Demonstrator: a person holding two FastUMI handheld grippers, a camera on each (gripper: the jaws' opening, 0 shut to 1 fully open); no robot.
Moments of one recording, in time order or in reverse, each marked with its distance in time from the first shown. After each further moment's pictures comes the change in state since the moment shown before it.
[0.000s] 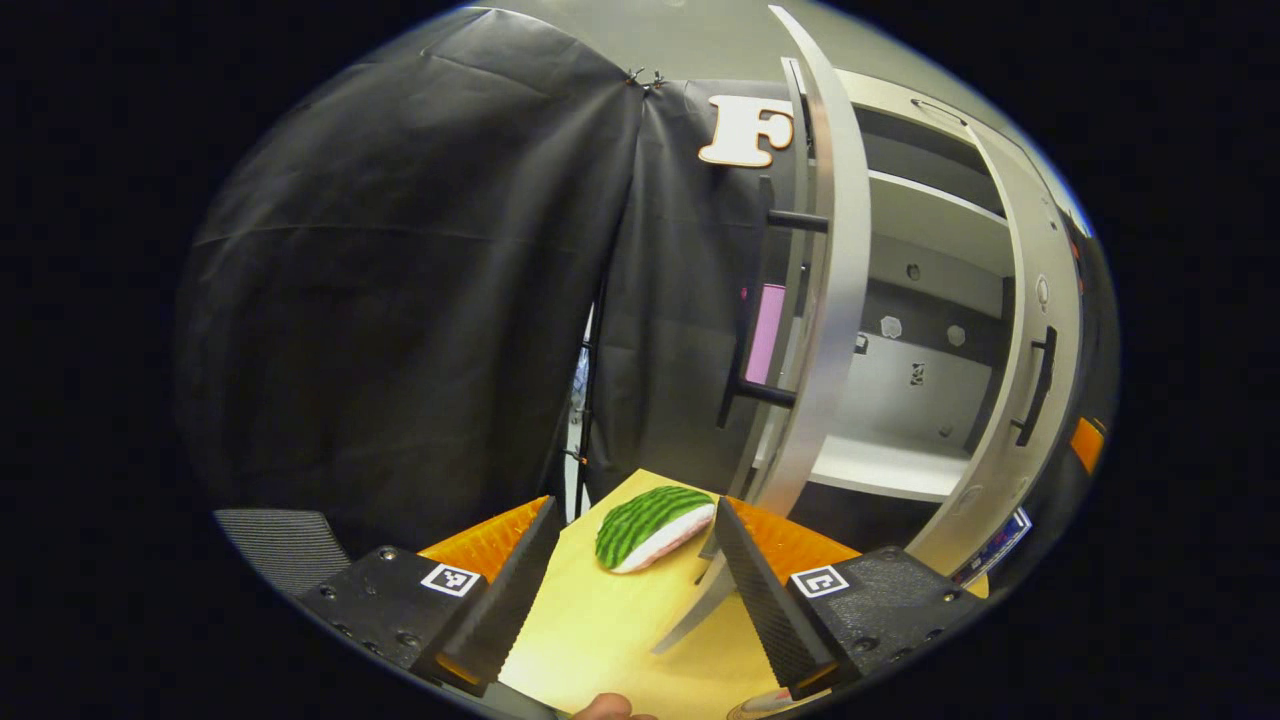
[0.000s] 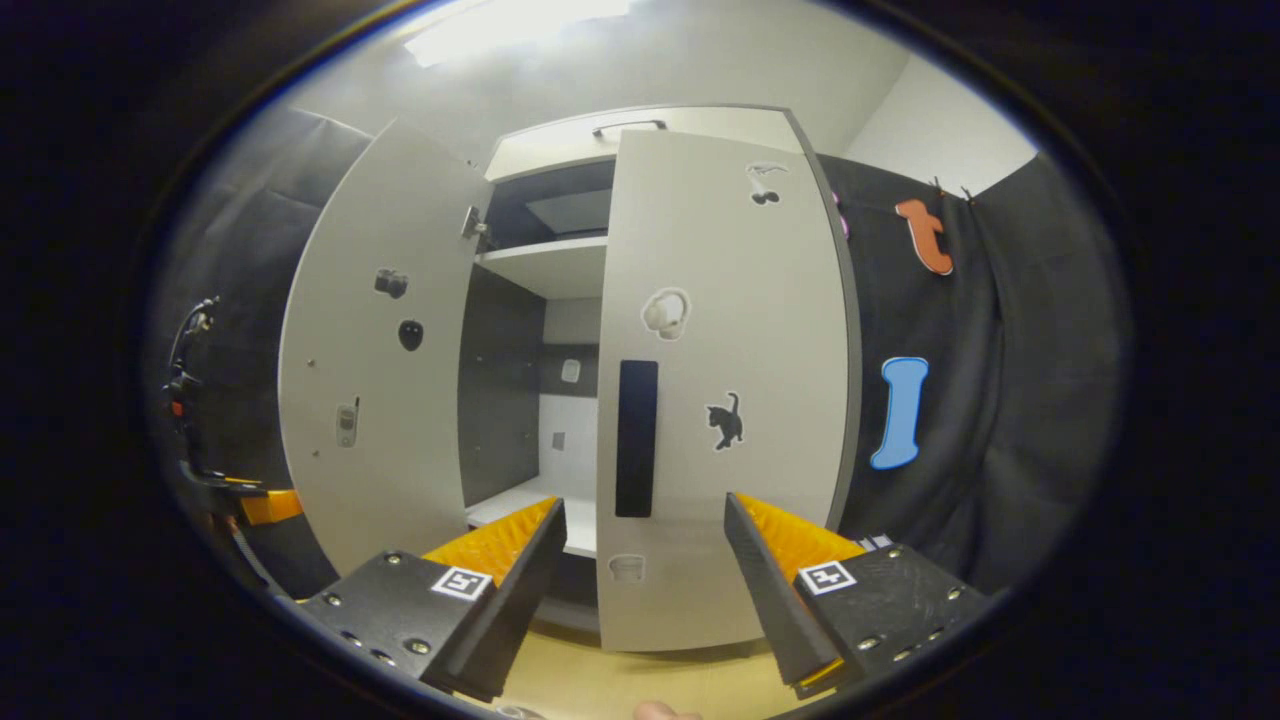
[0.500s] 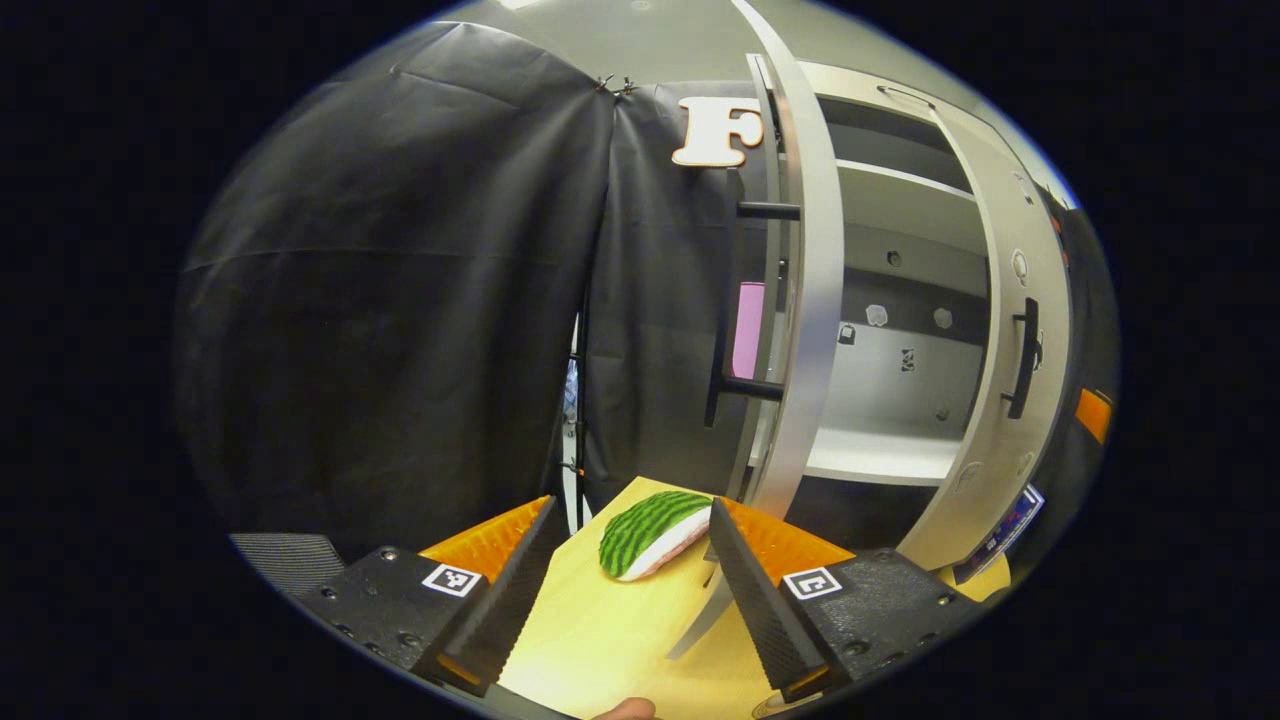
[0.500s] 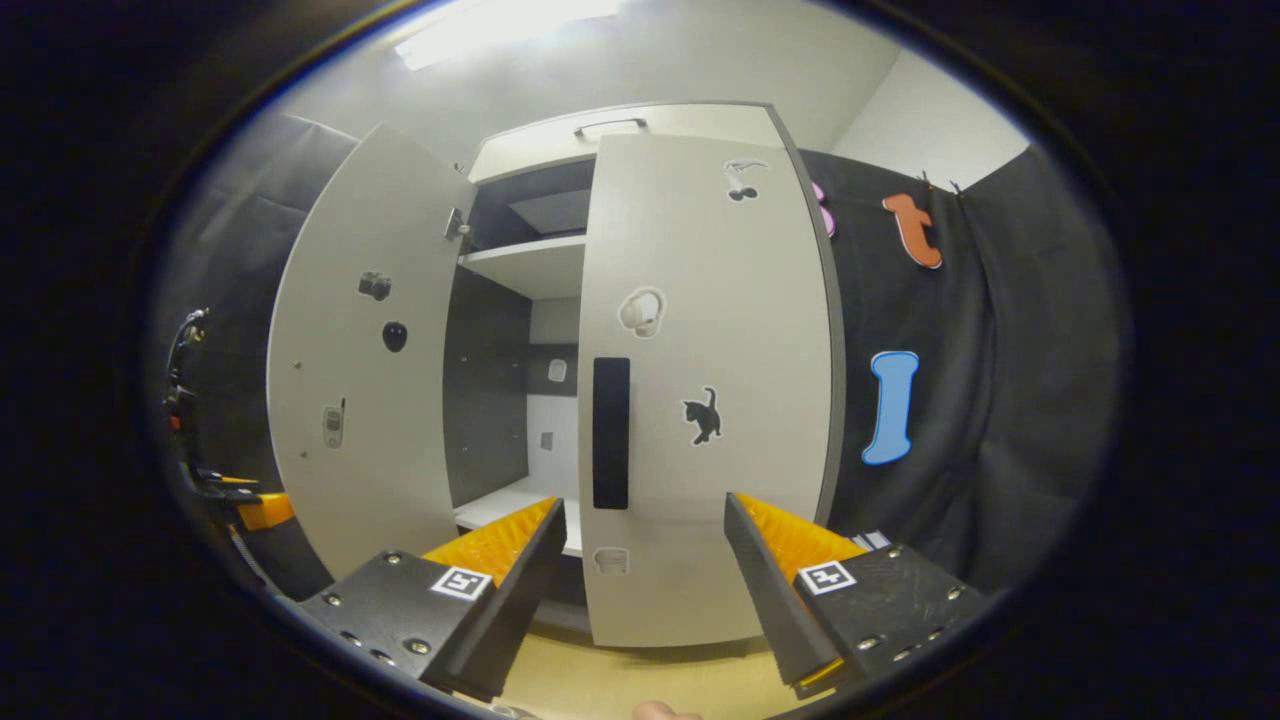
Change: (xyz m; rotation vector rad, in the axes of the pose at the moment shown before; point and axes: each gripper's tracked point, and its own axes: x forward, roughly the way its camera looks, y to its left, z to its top) left arm -0.001 -0.009 0.003 0.061 -0.034 -0.064; right arm 0.002 -0.012 -0.004 0.021 0.003 -0.013
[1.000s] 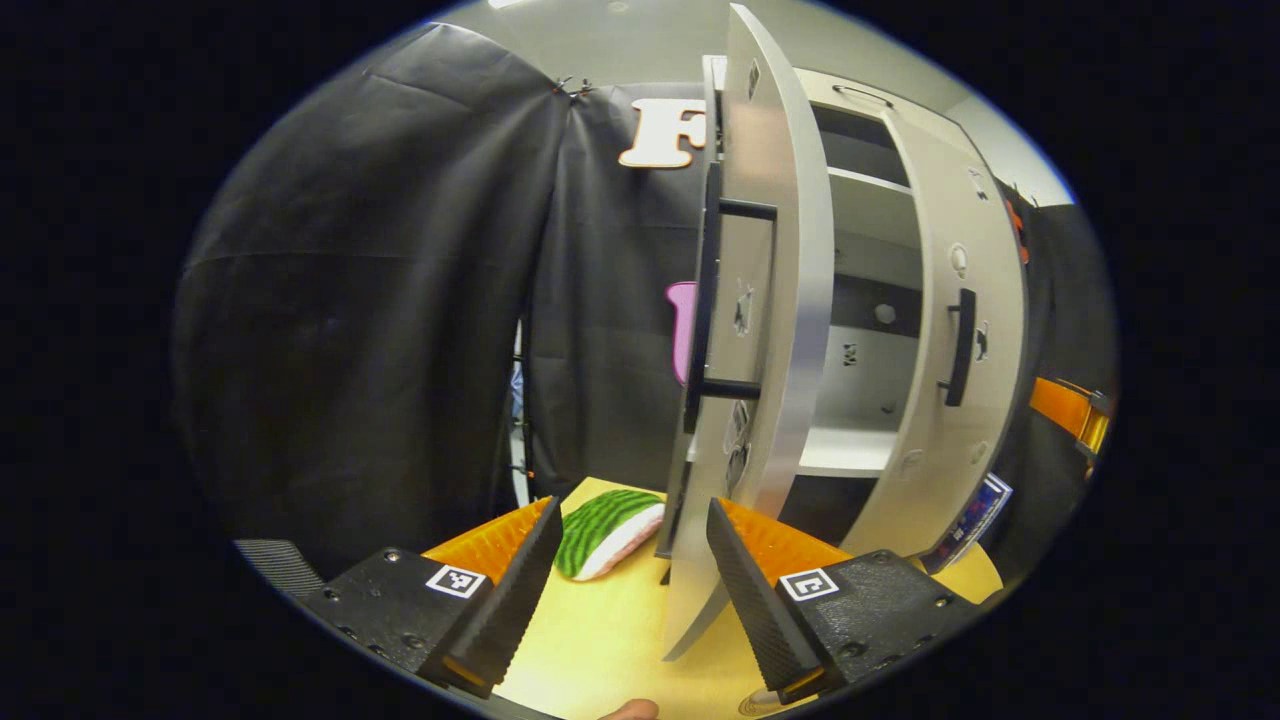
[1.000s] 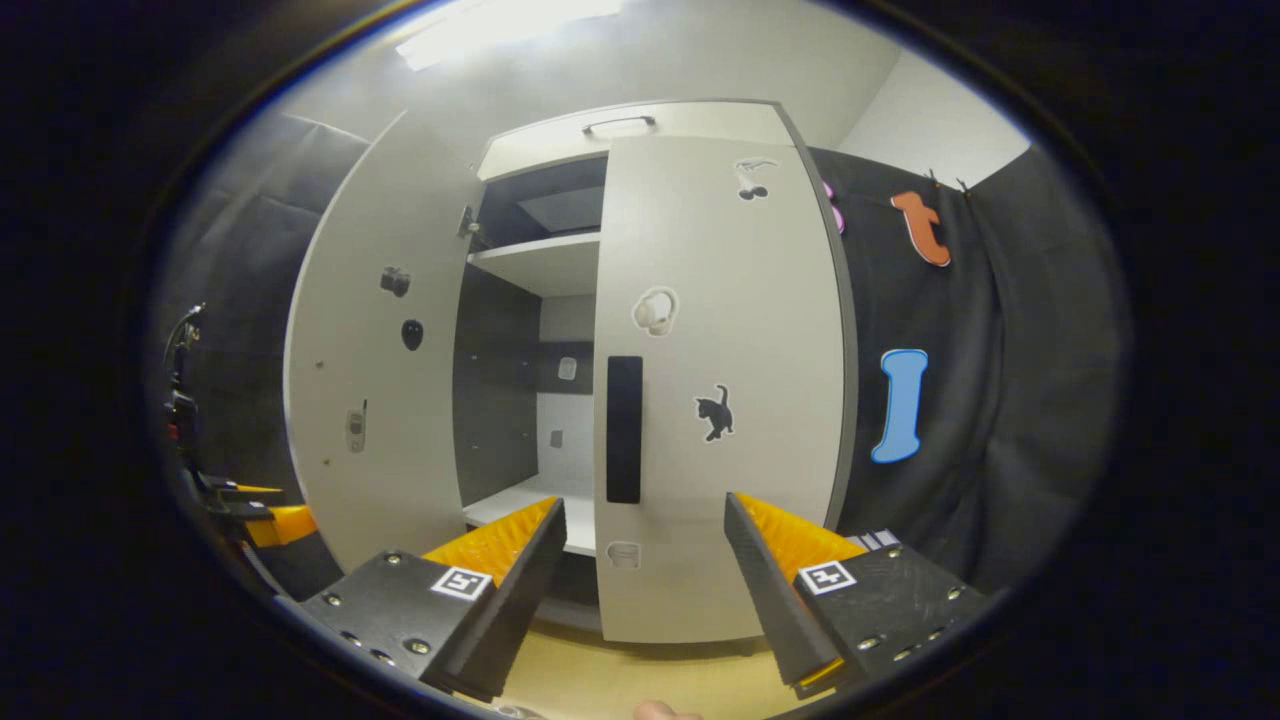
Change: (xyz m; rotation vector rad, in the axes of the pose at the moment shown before) left arm -0.006 -0.060 -0.007 0.025 -0.001 -0.186; right arm -0.003 0.010 -0.001 -0.006 0.002 0.023
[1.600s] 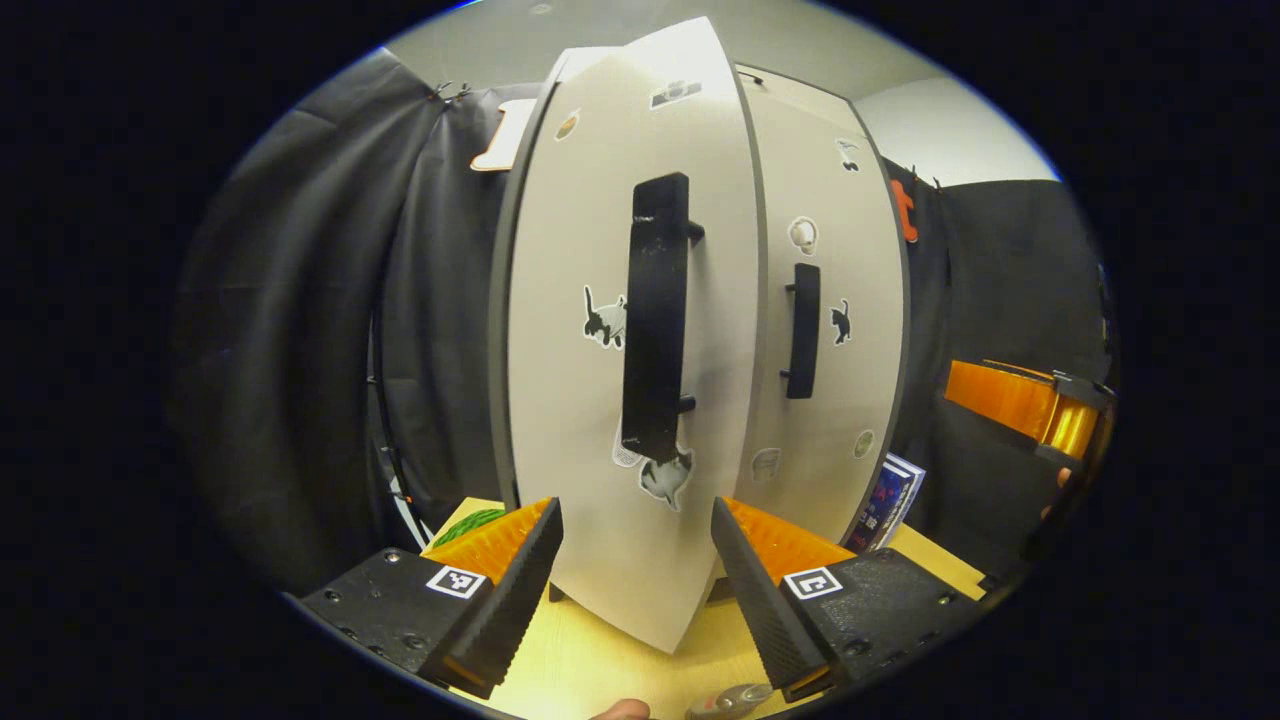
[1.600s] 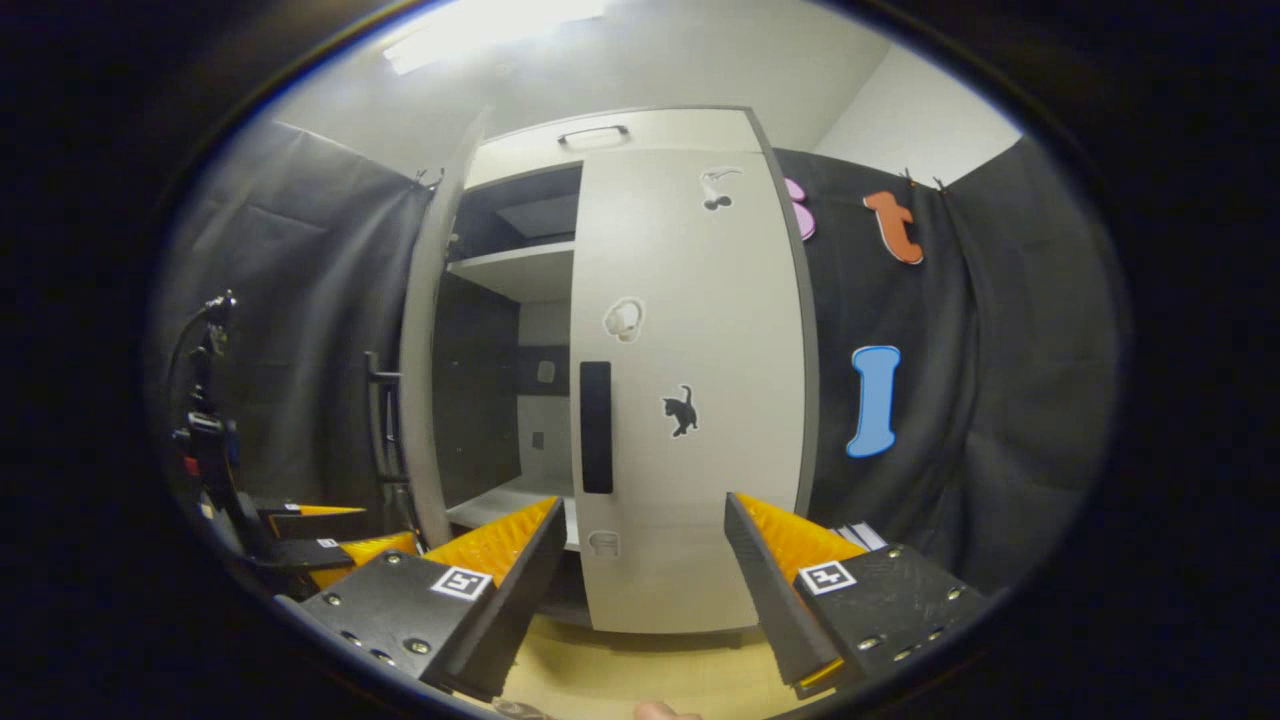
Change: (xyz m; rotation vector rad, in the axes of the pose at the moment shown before) left arm 0.020 -0.135 0.003 0.091 -0.015 -0.312; right arm -0.023 -0.027 0.005 0.031 -0.009 -0.072
